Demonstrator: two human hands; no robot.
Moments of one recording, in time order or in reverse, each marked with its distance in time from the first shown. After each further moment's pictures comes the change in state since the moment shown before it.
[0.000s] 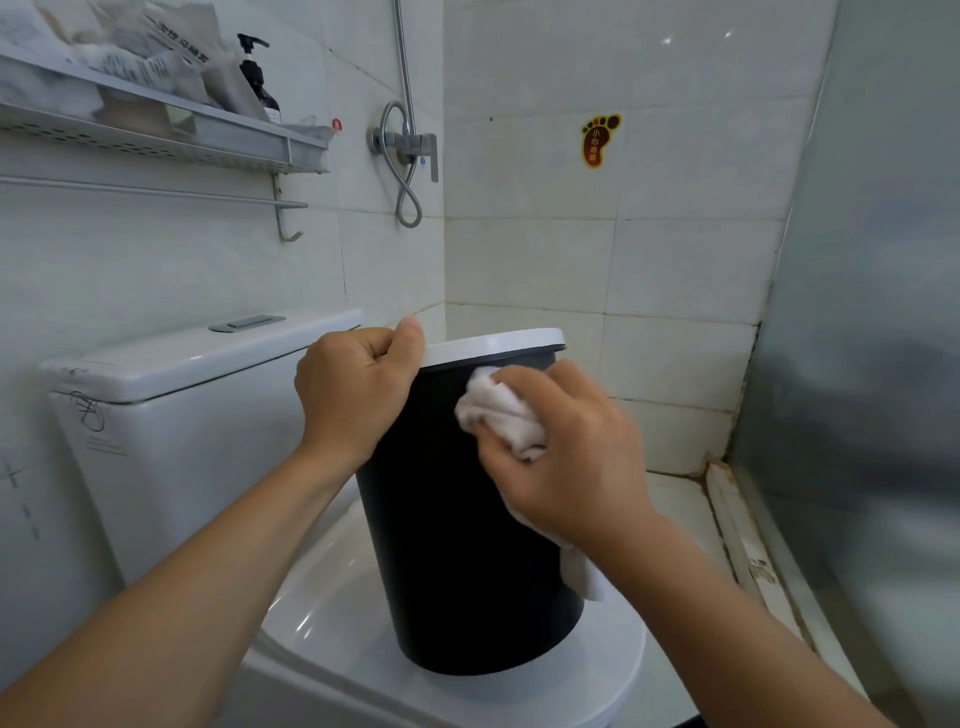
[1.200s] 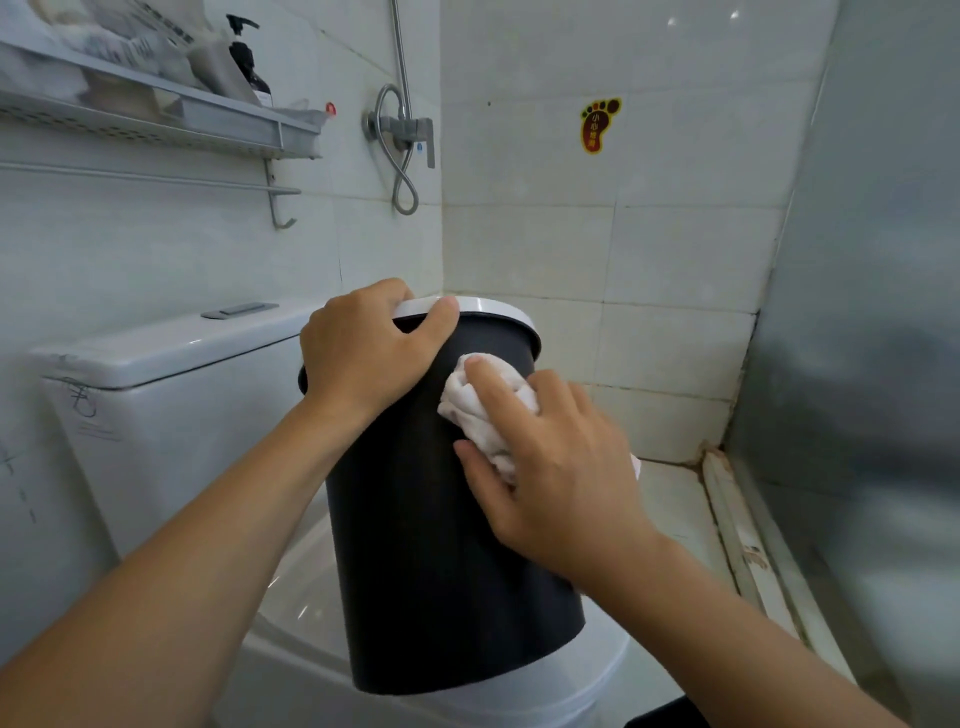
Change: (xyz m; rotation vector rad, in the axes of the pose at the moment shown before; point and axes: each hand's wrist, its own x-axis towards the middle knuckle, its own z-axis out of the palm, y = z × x) left_hand 0.015 0.022 0.009 0.294 -0.032 0.145; right_hand -0.018 -0.016 -0.019 -0.174 -0.152 -0.093
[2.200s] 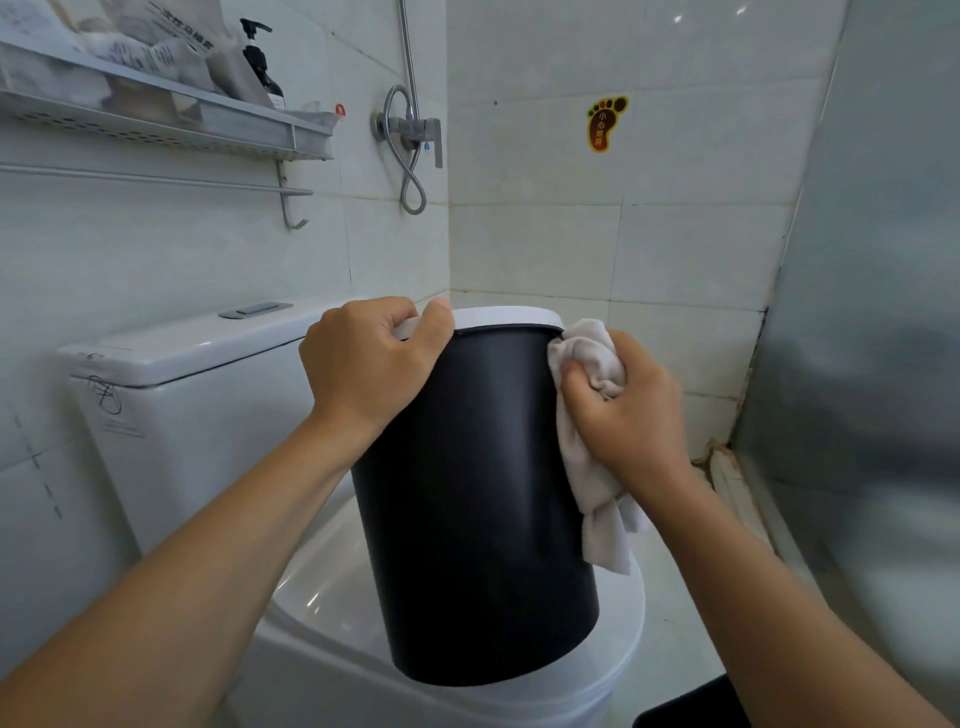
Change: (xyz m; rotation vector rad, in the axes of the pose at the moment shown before) left_hand -0.013 -0.007 -0.013 -0.099 0.071 0.013; right_hand 0.025 0.060 0.014 0.405 0.155 0.498
